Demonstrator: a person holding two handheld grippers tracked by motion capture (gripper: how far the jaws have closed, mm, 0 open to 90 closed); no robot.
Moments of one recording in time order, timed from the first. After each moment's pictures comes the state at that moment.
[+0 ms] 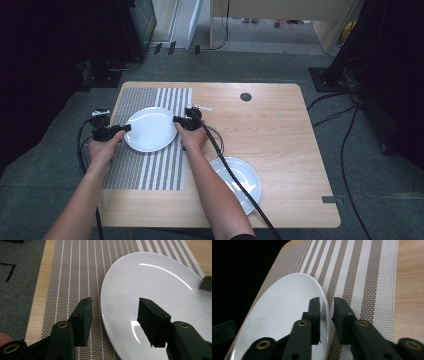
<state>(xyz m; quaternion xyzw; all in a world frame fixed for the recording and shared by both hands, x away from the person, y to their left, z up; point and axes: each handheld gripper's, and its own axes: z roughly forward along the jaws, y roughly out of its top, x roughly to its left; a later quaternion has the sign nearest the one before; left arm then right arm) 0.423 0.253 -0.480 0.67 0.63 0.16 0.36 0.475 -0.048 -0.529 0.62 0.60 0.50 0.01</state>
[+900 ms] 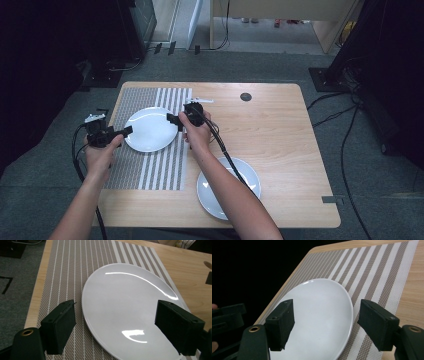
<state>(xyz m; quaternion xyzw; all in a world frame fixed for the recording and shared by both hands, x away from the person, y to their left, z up) 0.380 0.241 -0.452 0.66 0.61 0.18 0.40 0.443 -0.063 -0.463 0.53 0.68 0.51 0.03</state>
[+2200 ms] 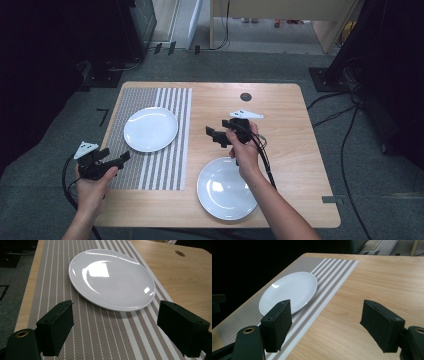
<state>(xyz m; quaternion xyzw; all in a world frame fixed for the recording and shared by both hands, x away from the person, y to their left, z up) 0.280 0.243 -0.454 0.67 0.57 0.20 0.44 0.353 -0.196 -0.427 0.48 0.71 0.51 0.11</state>
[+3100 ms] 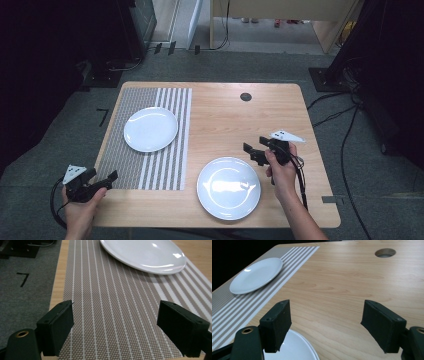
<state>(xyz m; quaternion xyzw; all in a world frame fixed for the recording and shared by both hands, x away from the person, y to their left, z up) 0.239 0.278 -0.500 0.66 0.60 0.22 0.40 0.300 -0.296 -0.459 0.52 0.68 0.49 0.15</state>
